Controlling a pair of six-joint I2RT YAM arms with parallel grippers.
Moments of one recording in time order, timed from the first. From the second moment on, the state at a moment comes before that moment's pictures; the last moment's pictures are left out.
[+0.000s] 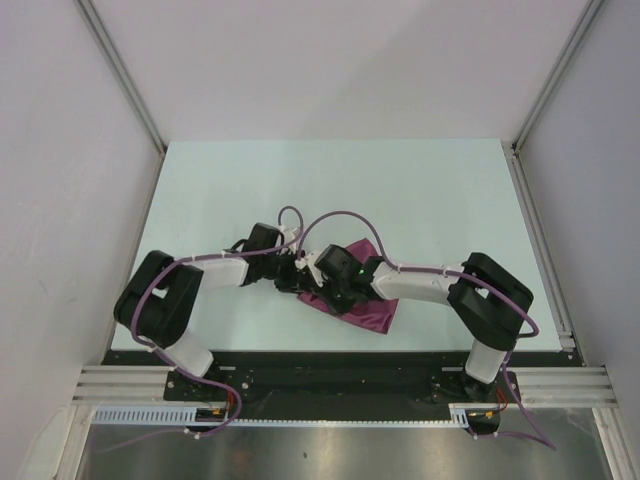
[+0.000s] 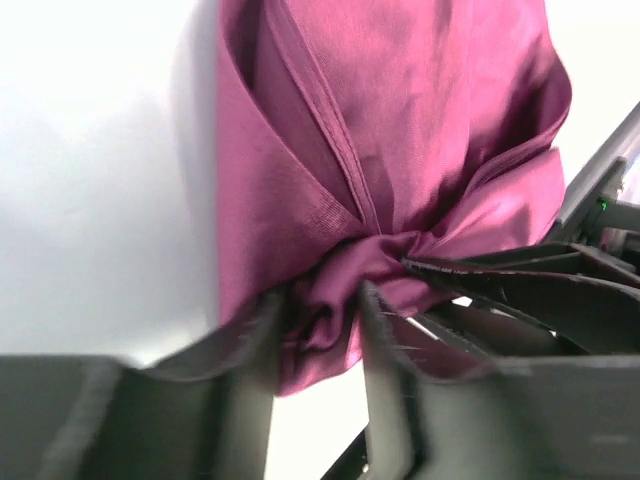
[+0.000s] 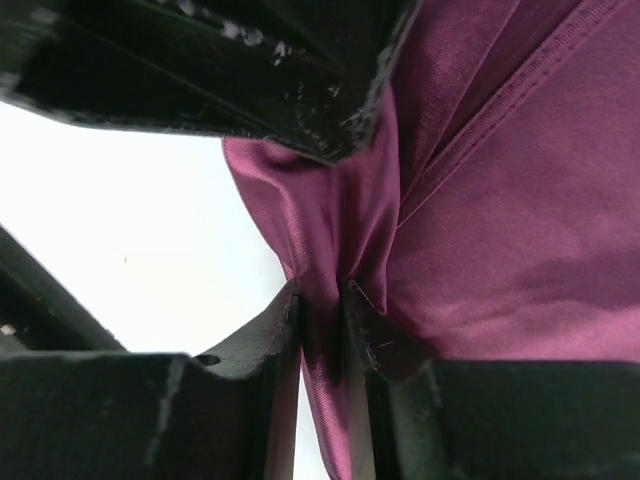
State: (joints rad) left arm -0.45 1.63 0.68 -0.02 0.60 -0.46; right arm 1.00 1.75 1.04 -0.35 -0.07 0.08
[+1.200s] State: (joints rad) left arm -0.40 1.48 0.41 0.38 0.62 -0.60; right arm 0.66 2.03 1.11 -0.44 -1.01 0.06
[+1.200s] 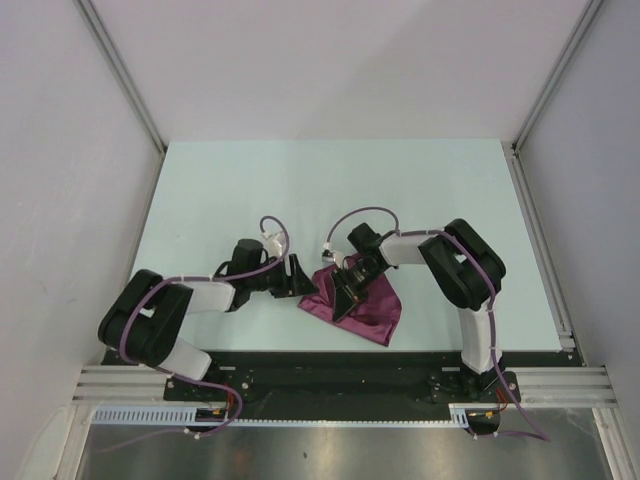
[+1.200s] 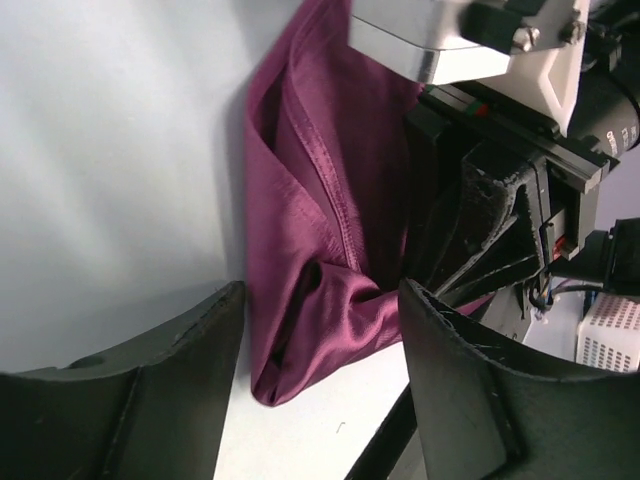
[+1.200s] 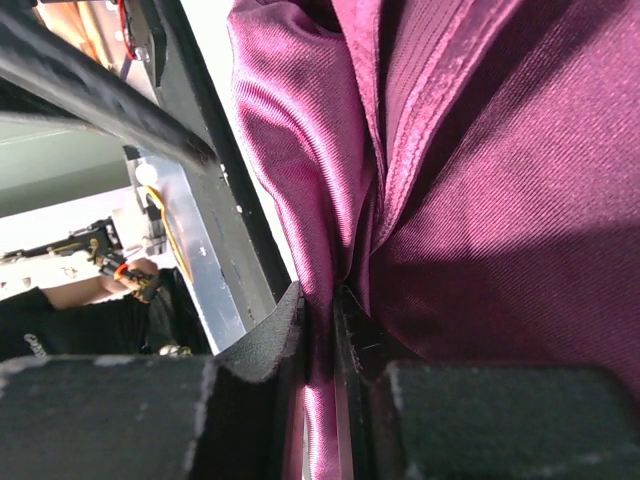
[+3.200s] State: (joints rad) left arm -0.43 1.64 0.58 0.16 0.66 -0.58; right arm 1.17 1.67 0.91 -0.21 0.15 0.04
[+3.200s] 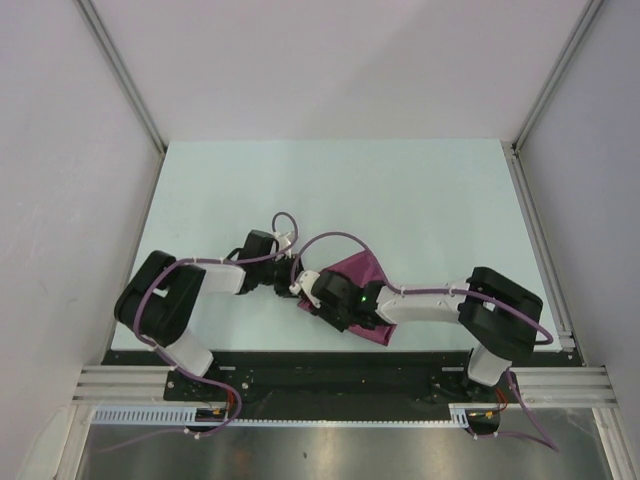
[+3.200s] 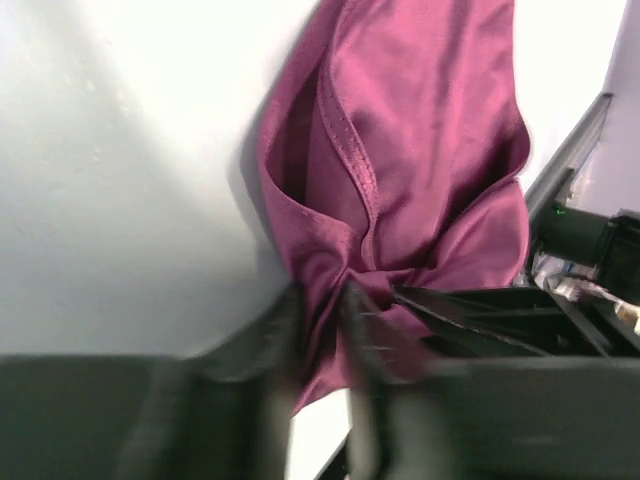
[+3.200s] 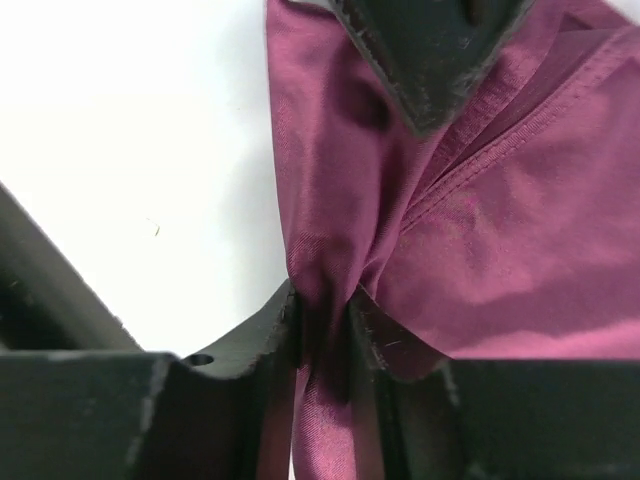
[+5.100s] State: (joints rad) left arm -0.50 1.24 0.29 0.23 0.54 -0.55; right arm 0.66 2.09 1.05 -0.28 -1.16 0.12
